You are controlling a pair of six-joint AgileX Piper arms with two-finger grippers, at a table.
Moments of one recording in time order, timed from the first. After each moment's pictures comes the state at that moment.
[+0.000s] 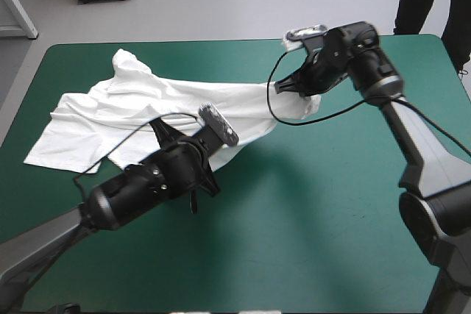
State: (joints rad) left arm -0.96 1.45 -1.33 0.61 1.21 -0.20; right arm 0.35 1.87 -2.00 0.05 1.24 0.00
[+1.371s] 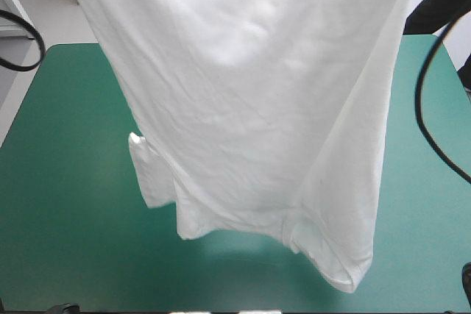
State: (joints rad) left arm -0.93 1.44 -2.51 0.81 0.73 0.15; right arm 0.29 1.51 -2.86 0.15 0.99 -0.11
